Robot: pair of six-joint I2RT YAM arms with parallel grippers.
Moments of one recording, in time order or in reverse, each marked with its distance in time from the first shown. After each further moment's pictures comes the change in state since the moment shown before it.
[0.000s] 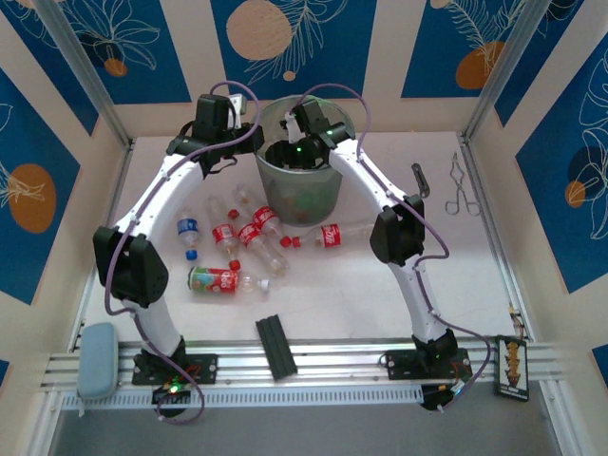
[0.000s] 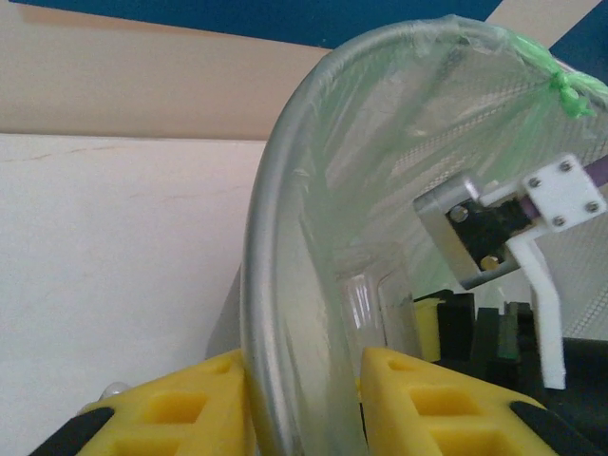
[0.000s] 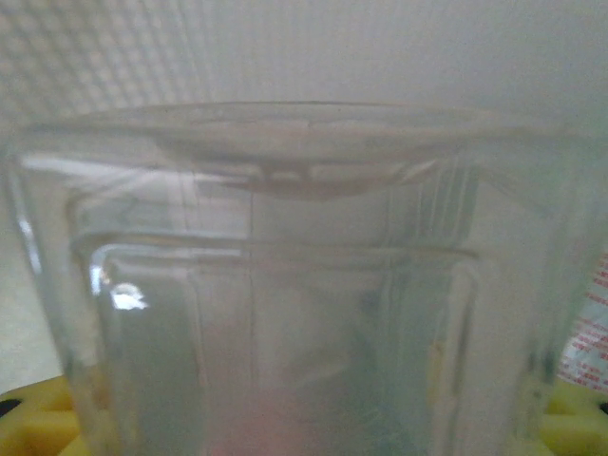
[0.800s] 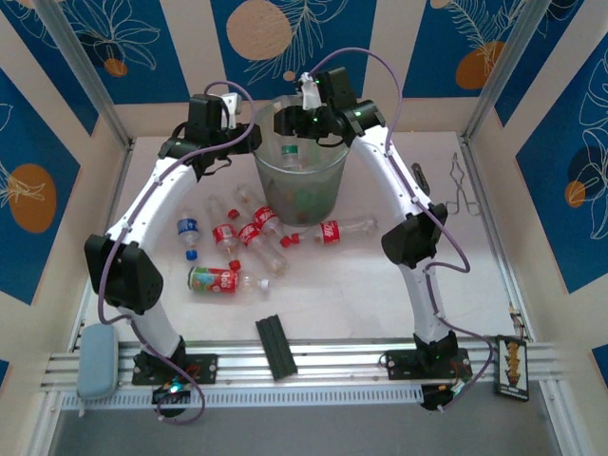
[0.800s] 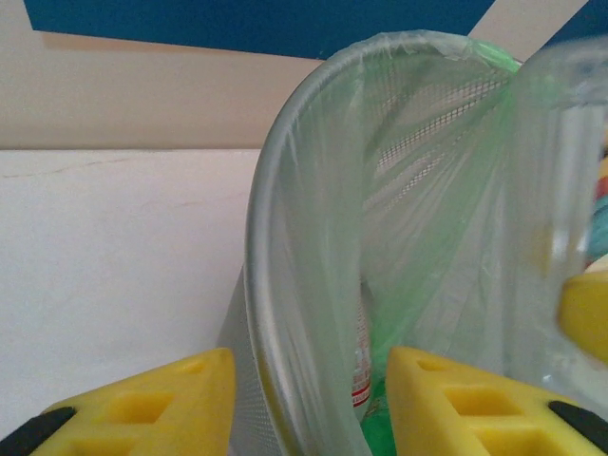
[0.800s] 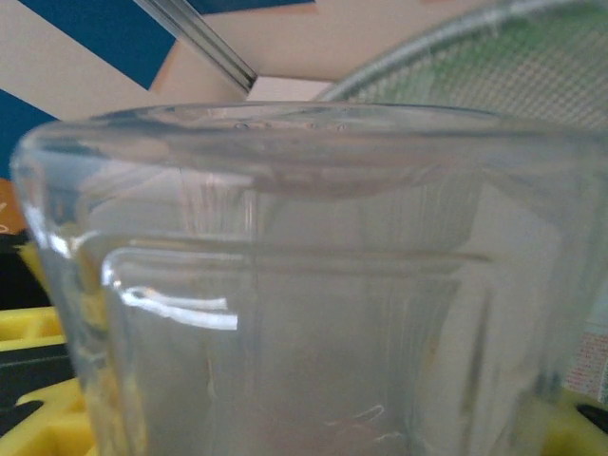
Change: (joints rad) left arm 0.012 -0.060 -0.035 -0.006 0.003 0.036; right arm -0.041 -0.111 0.166 -0.045 -0.076 0.040
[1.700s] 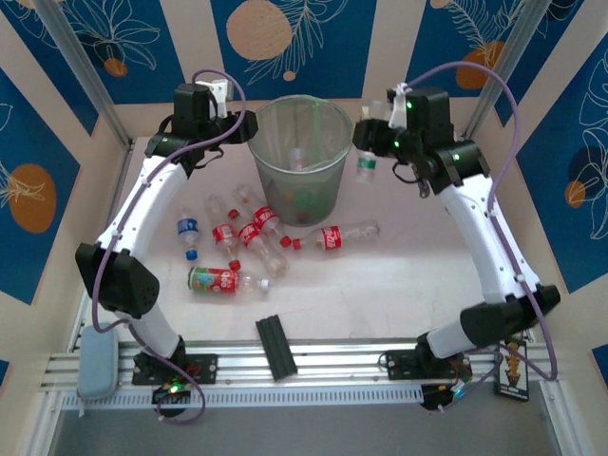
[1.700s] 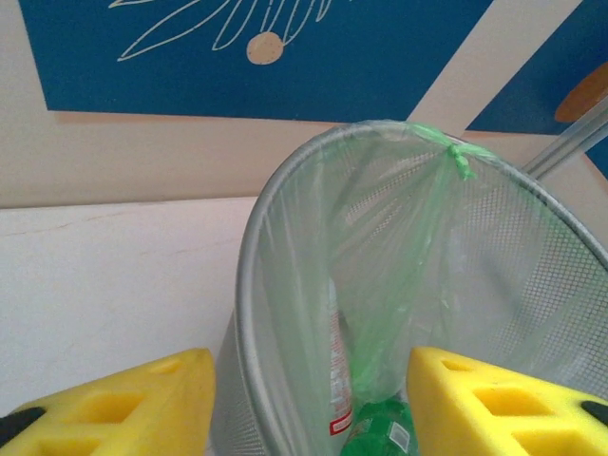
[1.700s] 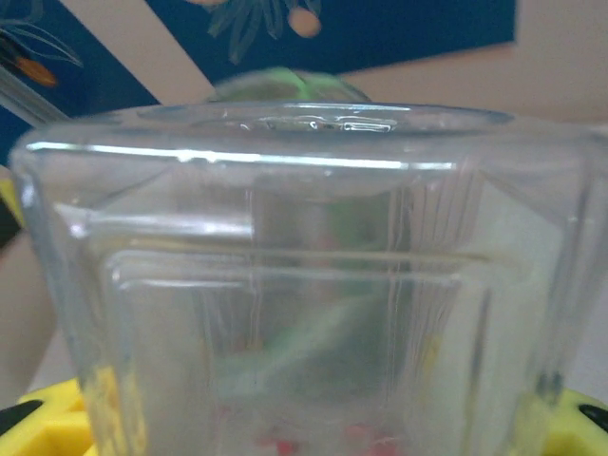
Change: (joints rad) left arm 0.030 -0.040 0.054 -0.003 0.030 0.018; right arm -0.152 -0.774 -0.751 0.114 0.262 -0.007
